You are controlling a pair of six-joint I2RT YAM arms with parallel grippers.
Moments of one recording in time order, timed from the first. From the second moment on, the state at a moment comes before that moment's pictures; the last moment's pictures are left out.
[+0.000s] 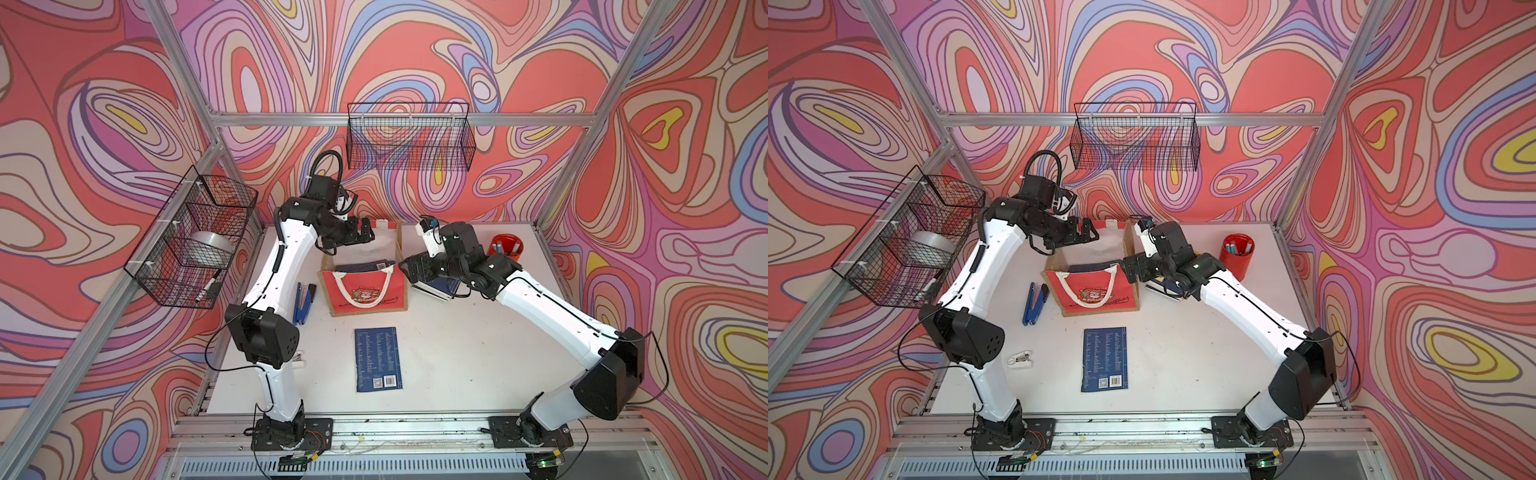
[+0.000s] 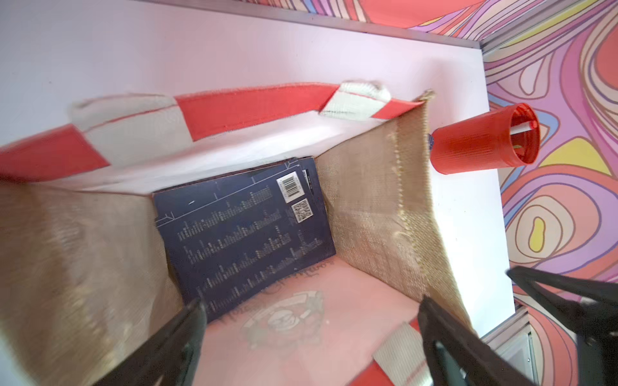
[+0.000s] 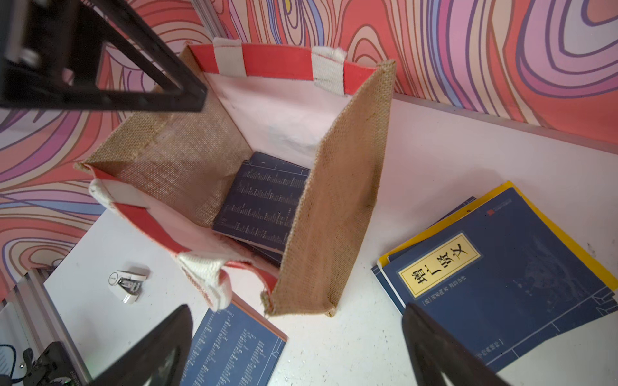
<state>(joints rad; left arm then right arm) -0.24 1.84 2.11 -1.22 0.31 -0.29 0.63 1.52 1.43 -0.52 -0.10 0.19</state>
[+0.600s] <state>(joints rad) -0.41 0.96 1.12 -1.04 0.31 -0.37 0.81 1.24 0.78 -0.30 -0.16 0.31</state>
